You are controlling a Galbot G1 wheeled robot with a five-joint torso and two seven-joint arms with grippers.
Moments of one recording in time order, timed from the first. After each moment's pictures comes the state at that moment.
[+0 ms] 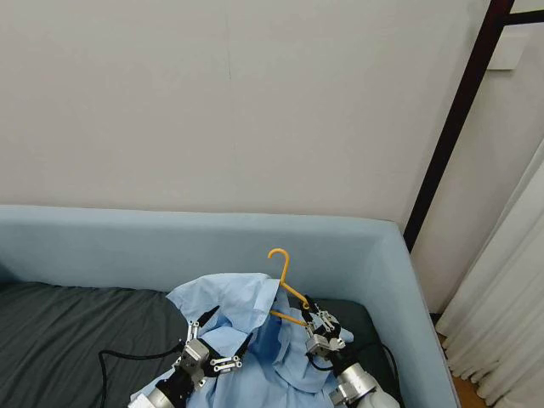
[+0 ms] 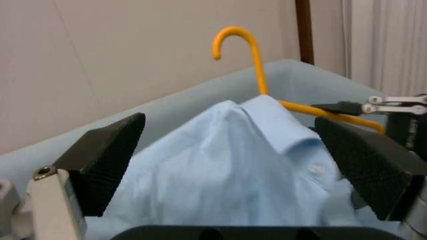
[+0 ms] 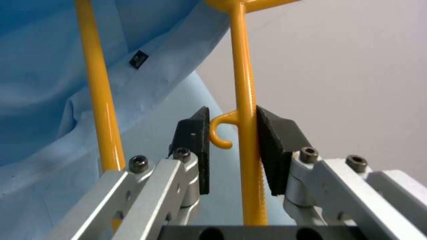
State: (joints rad) left arm 1.36 -0.69 -0.18 -2.03 -0.39 -0.26 -0.07; right arm -1.08 1.16 0.03 1.49 -0.77 0.34 0.41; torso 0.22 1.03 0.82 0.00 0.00
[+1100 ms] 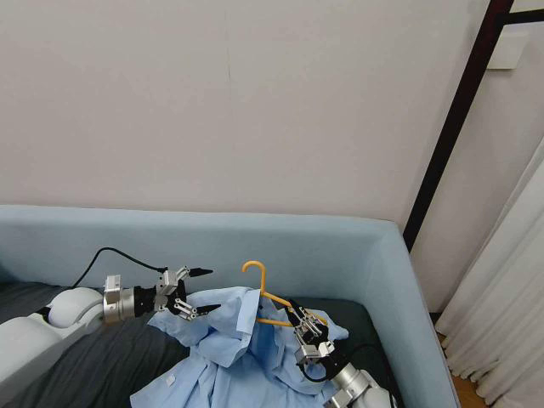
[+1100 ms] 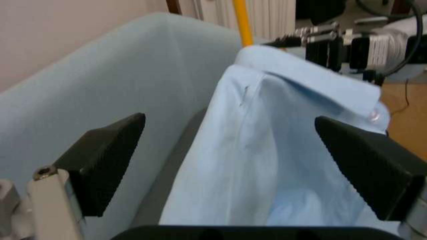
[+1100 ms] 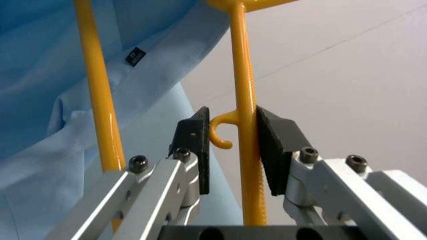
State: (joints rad) left arm 0.34 -0.50 0.45 -1.39 -0.89 -0.26 0.94; right arm -1.06 1.18 0.04 1.46 -0.98 0.44 0.46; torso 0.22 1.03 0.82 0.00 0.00
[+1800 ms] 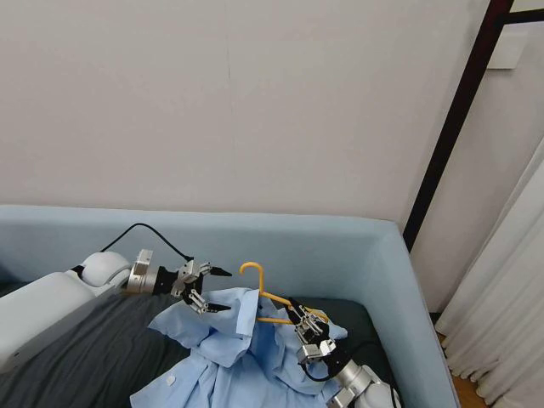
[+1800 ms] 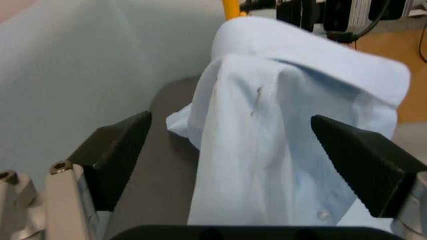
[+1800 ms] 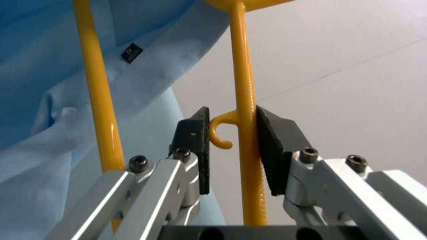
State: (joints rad) left arm 0.08 -0.58 0.69 -1.29 -0.82 -0.22 1.08; right arm -1.04 1.21 0.07 1.44 -1.09 0.51 0.48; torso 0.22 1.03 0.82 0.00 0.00
